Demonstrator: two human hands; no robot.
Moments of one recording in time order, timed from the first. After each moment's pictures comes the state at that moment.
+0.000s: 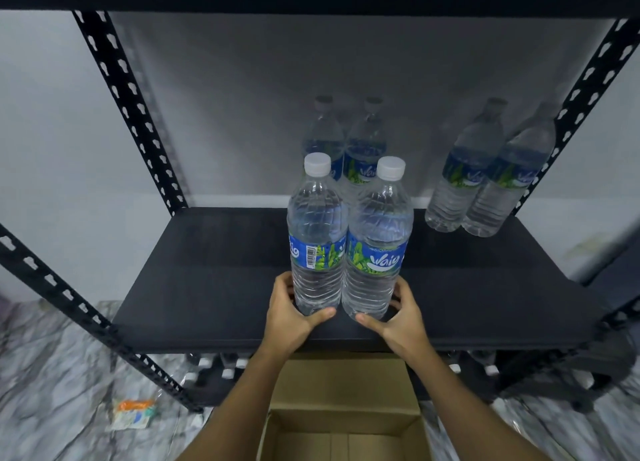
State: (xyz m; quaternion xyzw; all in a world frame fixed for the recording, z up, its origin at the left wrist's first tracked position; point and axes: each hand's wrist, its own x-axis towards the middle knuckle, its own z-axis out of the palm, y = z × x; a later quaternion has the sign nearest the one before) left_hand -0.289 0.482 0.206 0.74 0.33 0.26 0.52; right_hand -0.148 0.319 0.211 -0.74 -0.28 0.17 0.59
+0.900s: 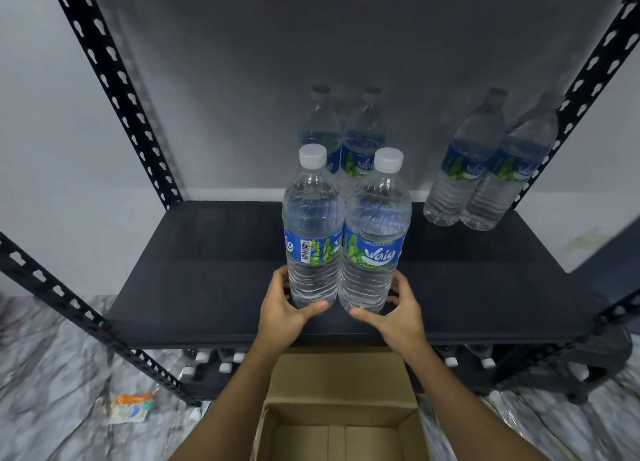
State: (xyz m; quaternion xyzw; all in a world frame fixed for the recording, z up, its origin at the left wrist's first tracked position) left_hand -0.288 0.488 0.198 0.72 0.32 0.27 0.56; right_hand -0.151 0.321 0.209 -0.75 -0.25 0.15 0.60
